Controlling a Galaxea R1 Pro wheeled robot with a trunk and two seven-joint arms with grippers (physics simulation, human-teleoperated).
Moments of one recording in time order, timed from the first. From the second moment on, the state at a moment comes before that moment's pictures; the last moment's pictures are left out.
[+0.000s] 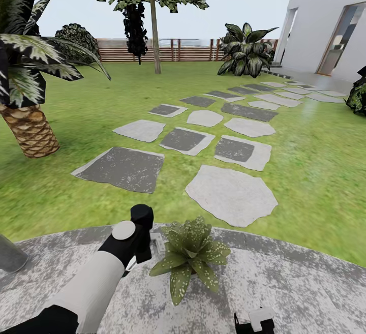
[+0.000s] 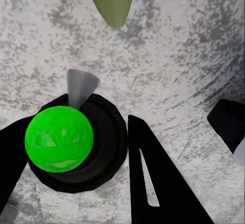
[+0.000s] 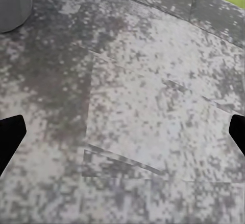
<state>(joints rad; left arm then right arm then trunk) -0.80 -0.16 -0.21 -0.81 -1.60 0.67 -1.50 -0.41 0.01 0.14 -0.03 0.16 -0.59 -0.23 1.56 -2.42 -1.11</state>
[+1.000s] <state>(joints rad) -0.80 -0.16 -0.22 -0.86 -1.61 0.68 -1.50 -0.41 0.01 0.14 -0.03 0.16 -0.59 -0.23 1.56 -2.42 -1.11</state>
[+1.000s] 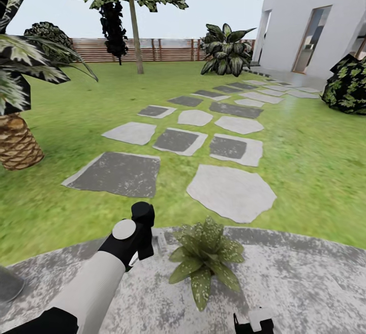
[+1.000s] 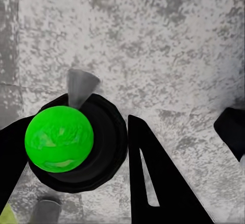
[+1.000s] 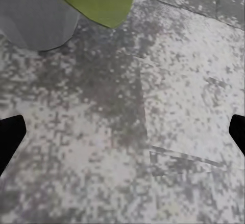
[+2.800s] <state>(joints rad) -0.63 -0.07 -0.15 -0.78 -1.53 0.66 -1.31 -0.41 0.01 0.14 -0.02 0.16 -0.59 -0.22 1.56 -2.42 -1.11</state>
